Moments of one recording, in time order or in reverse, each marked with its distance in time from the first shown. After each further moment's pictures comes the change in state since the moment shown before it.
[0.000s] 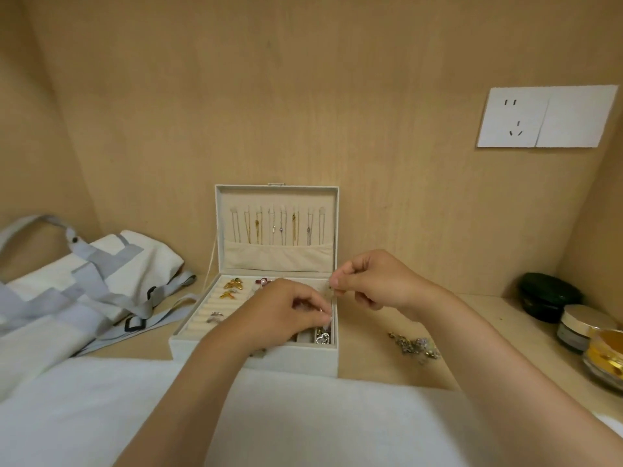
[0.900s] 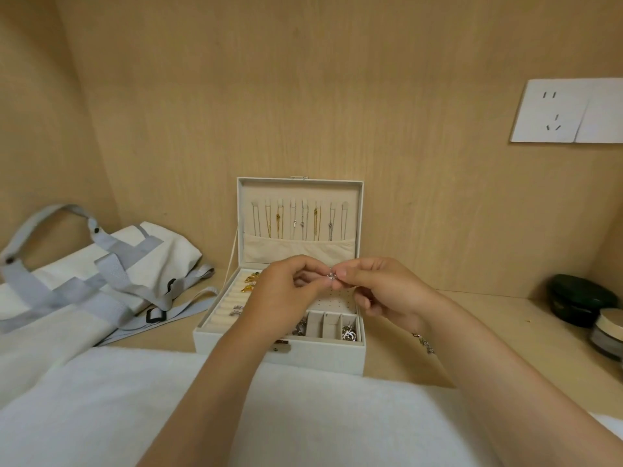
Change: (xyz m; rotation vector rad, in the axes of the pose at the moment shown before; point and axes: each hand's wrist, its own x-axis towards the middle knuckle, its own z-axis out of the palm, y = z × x) left_hand 0.001 -0.019 -0.006 -0.262 0.378 0.054; right_hand 0.013 0.006 0.036 0.394 -0.034 0.066
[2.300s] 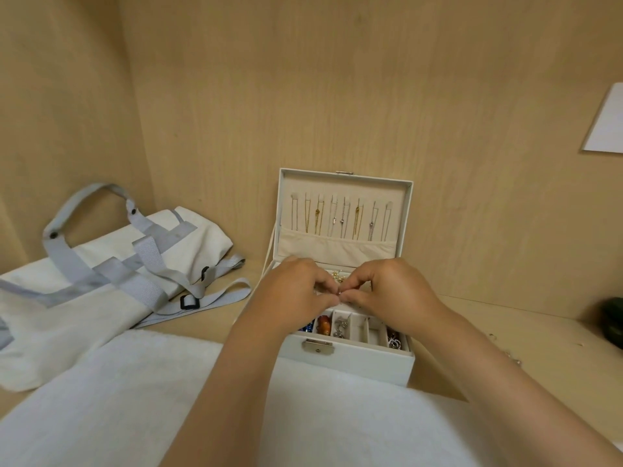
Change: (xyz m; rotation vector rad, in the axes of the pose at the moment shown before) left_hand 0.009 -0.026 -0.046 0.683 -0.107 0.076; right_hand 0.025 0.006 0.043 -1.083 0.152 -0.432
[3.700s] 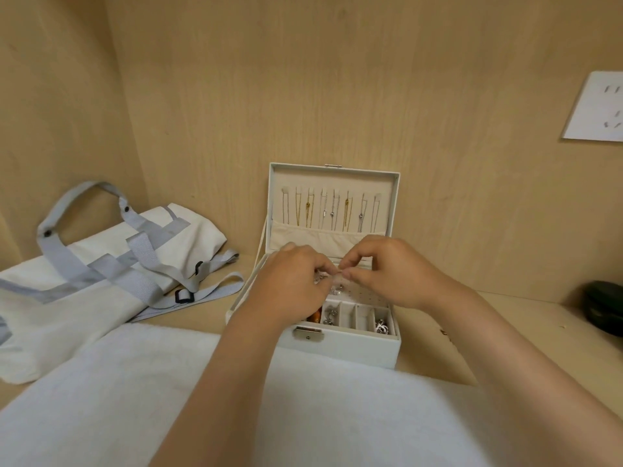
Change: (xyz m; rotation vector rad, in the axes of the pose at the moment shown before) left_hand -0.001 0.011 0.004 0.022 0.060 0.033; right_hand 0.002 0.012 -0.024 0.075 -0.059 -0.058
